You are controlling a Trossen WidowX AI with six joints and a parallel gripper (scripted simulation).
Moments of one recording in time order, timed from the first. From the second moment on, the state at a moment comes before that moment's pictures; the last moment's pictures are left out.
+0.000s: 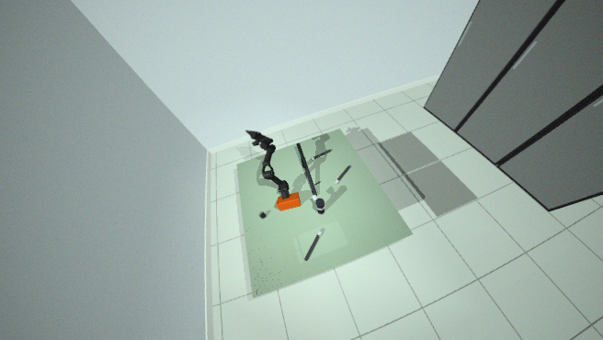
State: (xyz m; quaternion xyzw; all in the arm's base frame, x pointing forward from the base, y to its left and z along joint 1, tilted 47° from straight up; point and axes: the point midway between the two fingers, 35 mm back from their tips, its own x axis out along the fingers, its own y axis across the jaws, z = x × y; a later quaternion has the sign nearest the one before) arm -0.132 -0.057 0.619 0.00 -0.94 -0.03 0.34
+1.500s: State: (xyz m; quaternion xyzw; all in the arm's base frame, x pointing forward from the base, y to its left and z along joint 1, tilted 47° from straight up) arm 0.283 0.165 0.473 -0.51 -0.35 0.31 0.71
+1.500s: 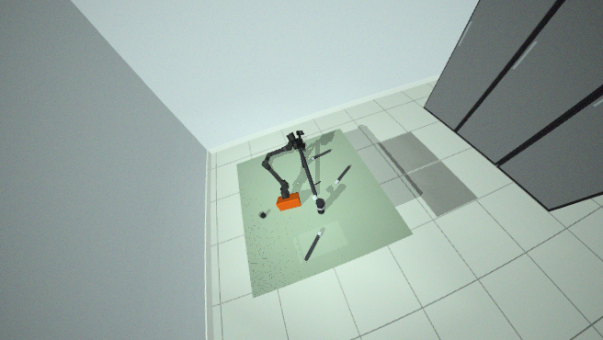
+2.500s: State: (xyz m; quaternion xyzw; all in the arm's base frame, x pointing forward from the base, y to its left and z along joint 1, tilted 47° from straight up) arm 0.272 -0.089 0.189 0.09 0.38 0.32 0.86
